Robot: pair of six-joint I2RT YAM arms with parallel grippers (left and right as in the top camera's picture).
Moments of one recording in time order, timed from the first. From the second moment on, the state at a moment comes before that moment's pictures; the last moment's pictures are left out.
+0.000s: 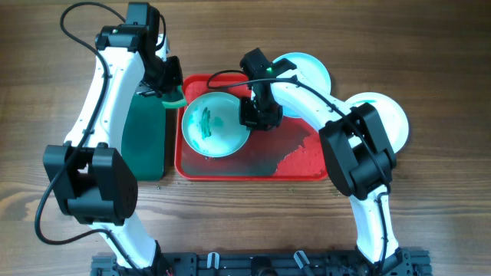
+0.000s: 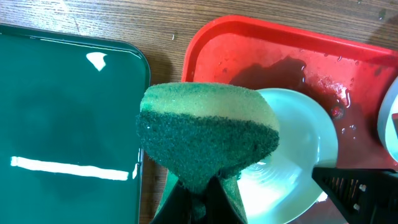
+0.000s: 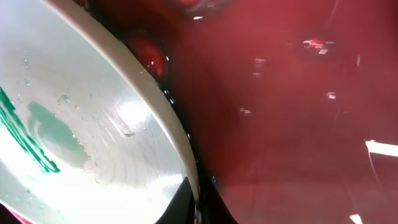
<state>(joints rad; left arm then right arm) -0.08 1.92 1.72 -1.16 0.08 -0.25 0.54 2.25 1.70 -0.95 -0.31 0.60</state>
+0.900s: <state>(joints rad) -0.20 2.04 1.42 -0.80 0.17 -0.12 0.52 2.26 1.70 -0.94 -0.38 0.47</state>
